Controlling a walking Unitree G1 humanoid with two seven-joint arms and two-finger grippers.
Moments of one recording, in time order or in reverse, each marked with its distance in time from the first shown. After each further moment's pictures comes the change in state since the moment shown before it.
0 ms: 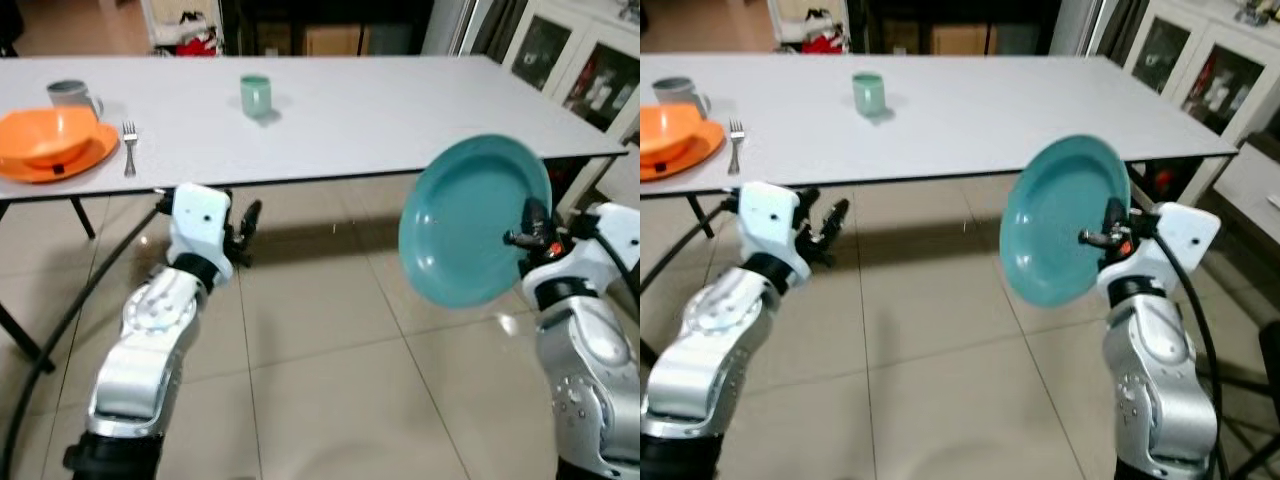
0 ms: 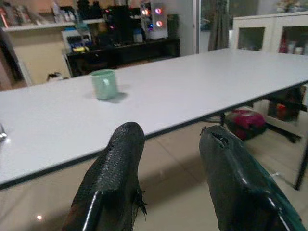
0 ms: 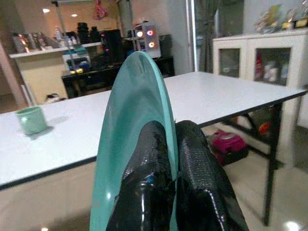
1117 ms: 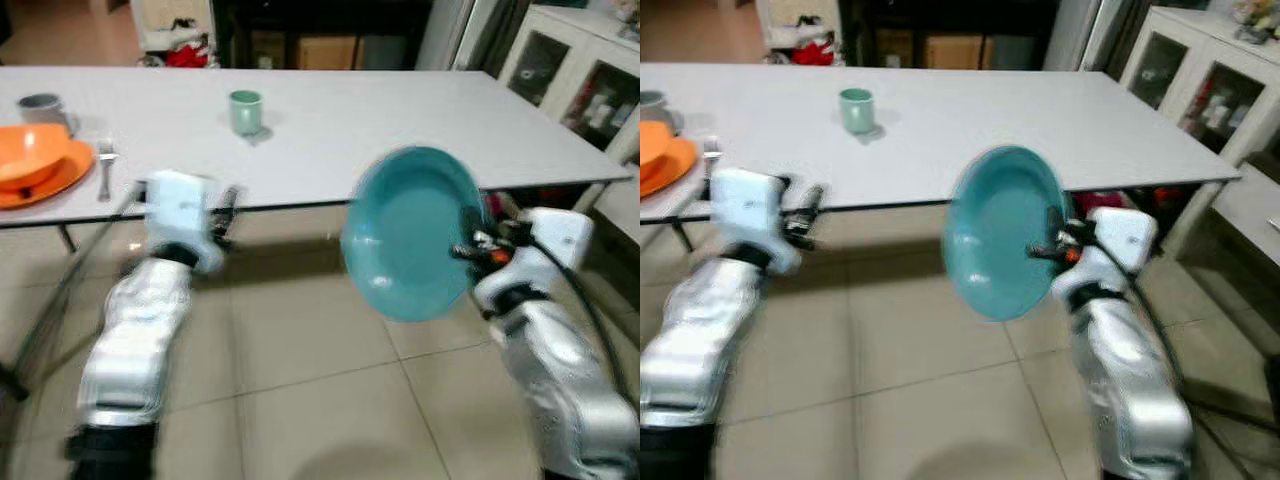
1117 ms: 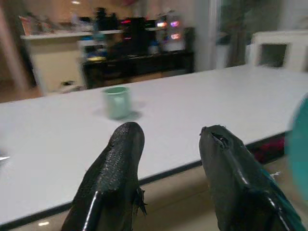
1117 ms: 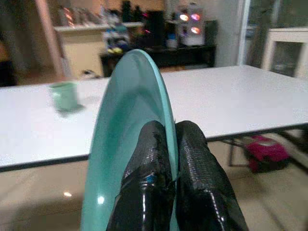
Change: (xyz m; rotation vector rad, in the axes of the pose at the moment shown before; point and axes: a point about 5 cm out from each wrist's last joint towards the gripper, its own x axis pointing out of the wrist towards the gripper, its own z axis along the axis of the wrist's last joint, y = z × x) left arm 0.008 -0.007 0.007 -0.024 -0.035 0.005; right arm -0.004 0.014 -0.017 -0.080 0.079 0.143
